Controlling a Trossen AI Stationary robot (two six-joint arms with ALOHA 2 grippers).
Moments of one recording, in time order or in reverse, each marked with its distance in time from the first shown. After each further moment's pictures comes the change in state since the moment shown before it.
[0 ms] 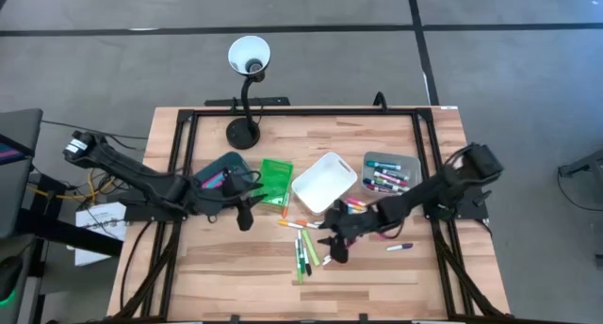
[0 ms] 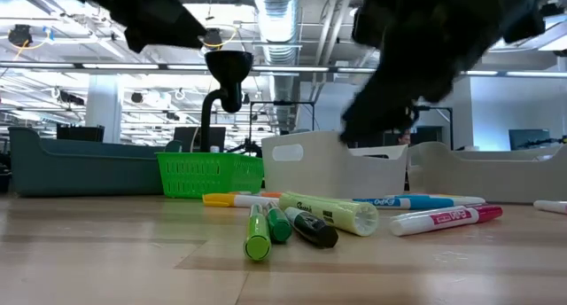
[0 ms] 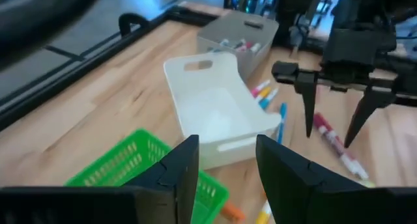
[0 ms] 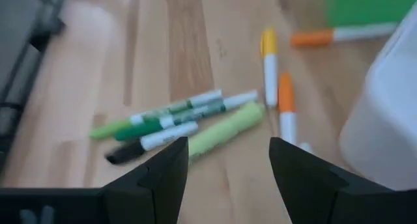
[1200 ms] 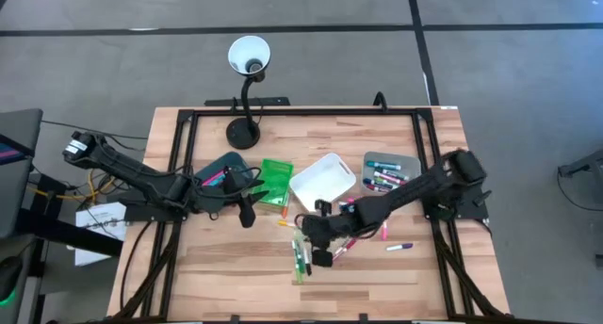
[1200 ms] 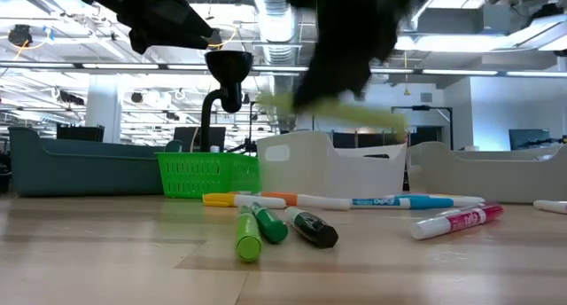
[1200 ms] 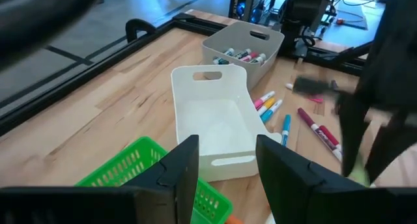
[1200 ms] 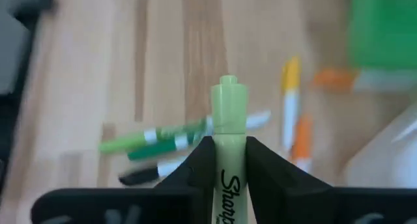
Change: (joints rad) left arm 0.022 0.007 -0.002 0.042 -0.007 0.000; right arm -0.020 0.149 0.467 -0.500 -0.045 -0.112
